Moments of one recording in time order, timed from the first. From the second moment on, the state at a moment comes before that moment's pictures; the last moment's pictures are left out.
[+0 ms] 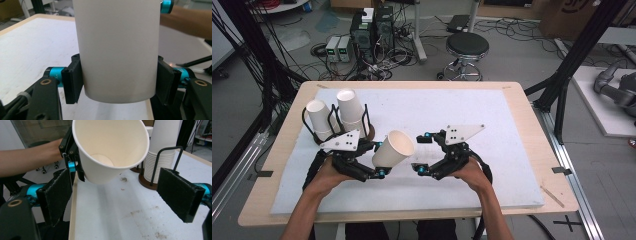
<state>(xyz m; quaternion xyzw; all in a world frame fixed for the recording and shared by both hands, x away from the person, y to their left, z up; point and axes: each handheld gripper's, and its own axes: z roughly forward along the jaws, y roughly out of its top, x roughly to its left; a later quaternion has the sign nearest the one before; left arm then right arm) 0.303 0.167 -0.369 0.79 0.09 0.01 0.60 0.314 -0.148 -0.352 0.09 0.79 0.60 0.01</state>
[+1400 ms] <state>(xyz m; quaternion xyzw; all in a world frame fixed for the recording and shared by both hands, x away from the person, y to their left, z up) 0.300 0.140 -0.382 0.80 0.06 -0.01 0.60 0.322 -0.123 -0.366 0.05 0.76 0.64 -0.07</state>
